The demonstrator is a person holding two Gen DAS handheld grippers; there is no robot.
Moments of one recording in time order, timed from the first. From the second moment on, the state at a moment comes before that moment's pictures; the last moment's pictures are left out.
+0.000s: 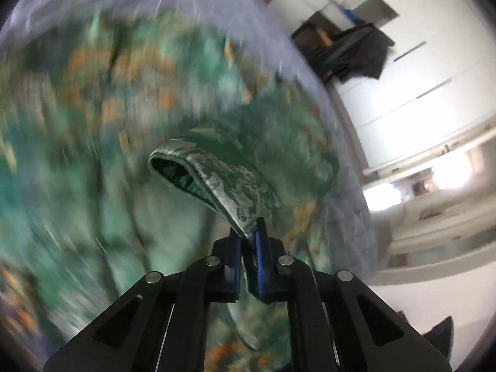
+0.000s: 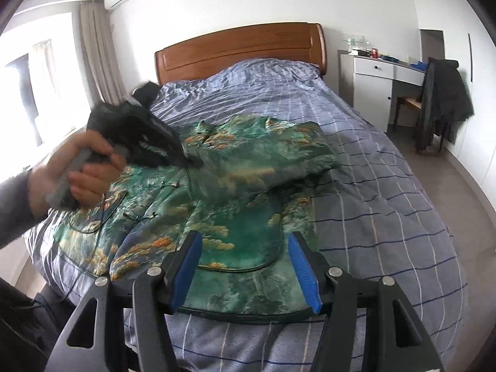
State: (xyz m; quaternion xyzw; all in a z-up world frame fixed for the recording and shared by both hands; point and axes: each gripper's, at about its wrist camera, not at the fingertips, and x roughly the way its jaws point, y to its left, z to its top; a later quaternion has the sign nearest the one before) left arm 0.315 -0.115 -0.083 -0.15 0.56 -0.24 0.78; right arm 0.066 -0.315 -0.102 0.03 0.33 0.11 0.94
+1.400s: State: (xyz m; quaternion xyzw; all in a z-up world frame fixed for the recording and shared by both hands) left arm 0.418 -0.030 -0.186 -0.09 0.55 -0.08 0.83; right arm 0.493 -0.319 -0.214 0.06 0.50 0.07 0.86
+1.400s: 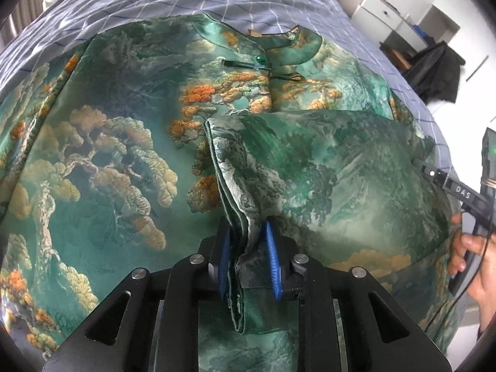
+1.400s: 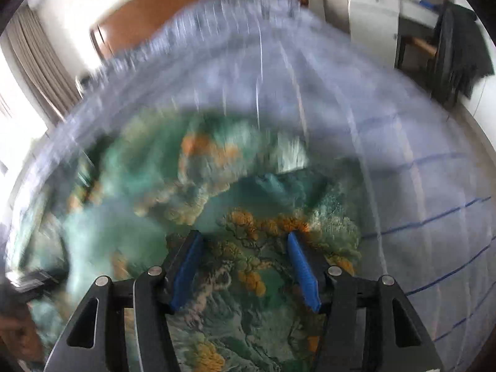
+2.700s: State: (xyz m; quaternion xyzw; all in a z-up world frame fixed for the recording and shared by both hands) left arm 0.204 0.130 -0.120 -0.13 0.44 0.05 0.89; right arm 0.261 -0.243 -0.128 -0.01 0.42 0.11 0.90
